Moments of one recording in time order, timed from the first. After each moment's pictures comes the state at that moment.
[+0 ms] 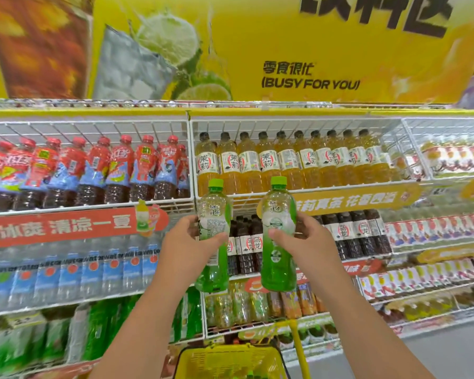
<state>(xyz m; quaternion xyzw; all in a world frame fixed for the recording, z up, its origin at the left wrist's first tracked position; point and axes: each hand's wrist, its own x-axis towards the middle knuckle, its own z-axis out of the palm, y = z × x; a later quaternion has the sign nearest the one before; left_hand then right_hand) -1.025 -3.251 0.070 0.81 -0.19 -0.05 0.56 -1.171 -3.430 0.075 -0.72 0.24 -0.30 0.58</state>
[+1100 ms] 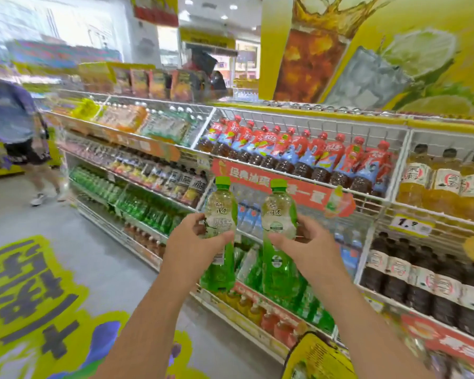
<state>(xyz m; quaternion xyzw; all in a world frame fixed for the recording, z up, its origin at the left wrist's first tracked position) -1.170 -2.933 0.081 0.82 0.12 0.16 0.54 -1.148 -3.156 0.076 -0.76 -0.07 -0.07 0.64</state>
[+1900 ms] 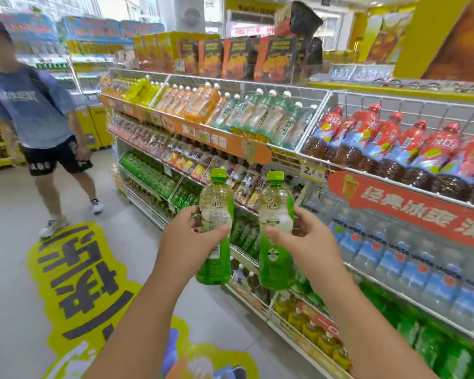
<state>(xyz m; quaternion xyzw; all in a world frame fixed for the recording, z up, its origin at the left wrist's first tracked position) -0.973 -2.551 0.055 0.81 0.20 0.18 0.53 -0.920 -2.767 0.054 -0.75 -0.11 0.03 0.66</state>
